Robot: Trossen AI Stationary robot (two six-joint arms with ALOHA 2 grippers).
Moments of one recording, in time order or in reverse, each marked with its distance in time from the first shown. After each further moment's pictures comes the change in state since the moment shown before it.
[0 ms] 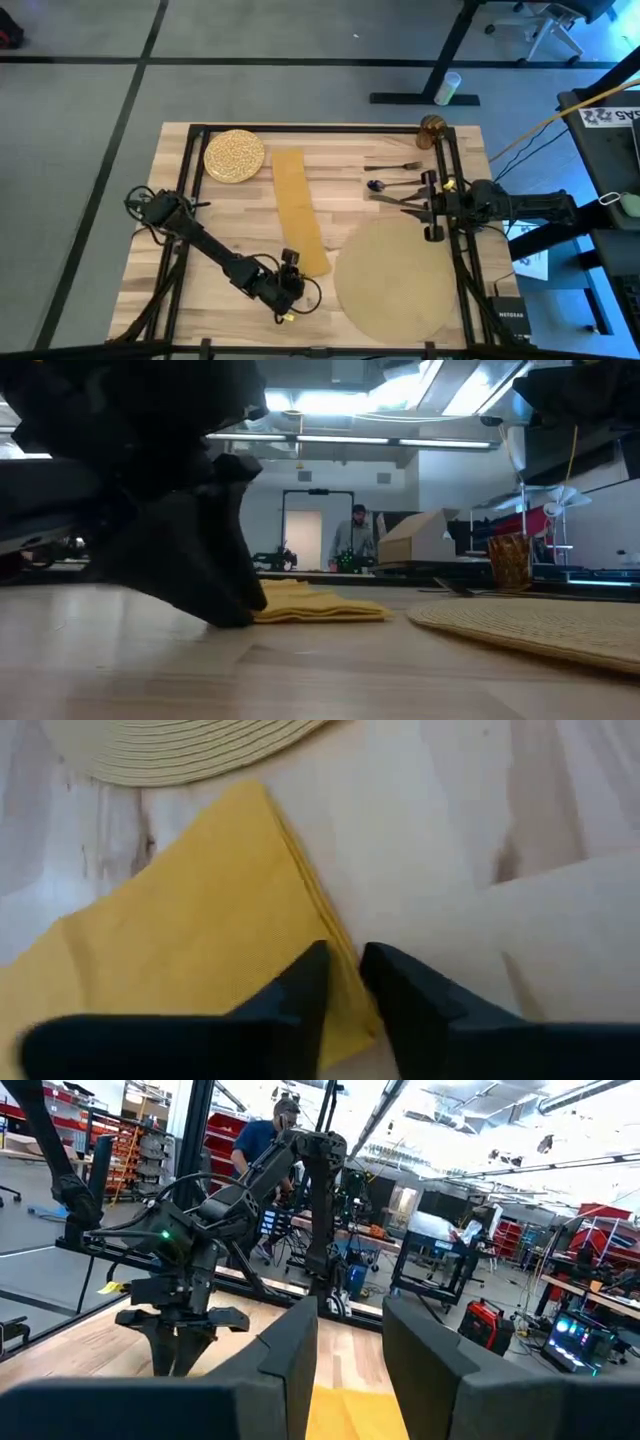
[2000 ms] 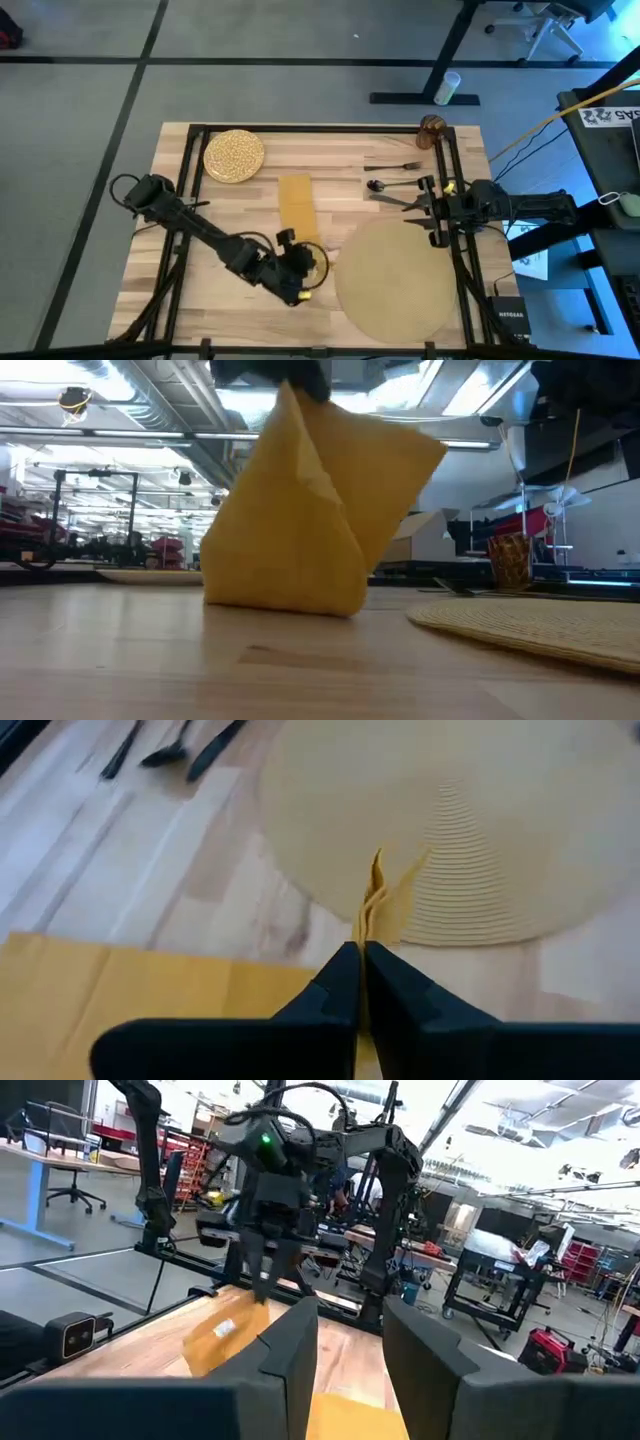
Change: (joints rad) left arm 0.090 -0.190 0.340 -0.466 -0.090 -0.470; right arm 0.000 0.000 0.000 0.002 -0.167 0.010
